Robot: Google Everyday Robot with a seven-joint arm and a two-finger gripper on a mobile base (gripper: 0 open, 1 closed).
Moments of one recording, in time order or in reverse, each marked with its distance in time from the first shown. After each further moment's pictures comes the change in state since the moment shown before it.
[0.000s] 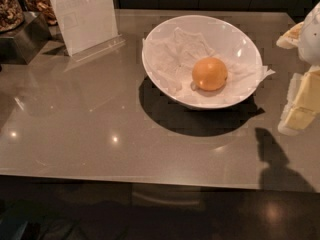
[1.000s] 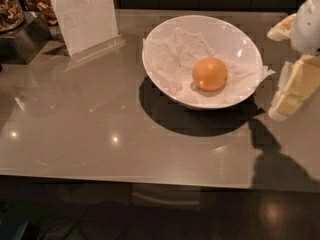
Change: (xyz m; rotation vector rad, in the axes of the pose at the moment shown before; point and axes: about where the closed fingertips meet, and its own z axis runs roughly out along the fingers) arm -0.012 -0.025 0.009 -0.002 -0.087 -0.020
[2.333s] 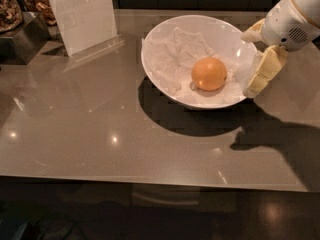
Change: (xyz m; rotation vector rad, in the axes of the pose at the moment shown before) arm -0.020 -0.068 0.067 -0.134 -0.202 0.021
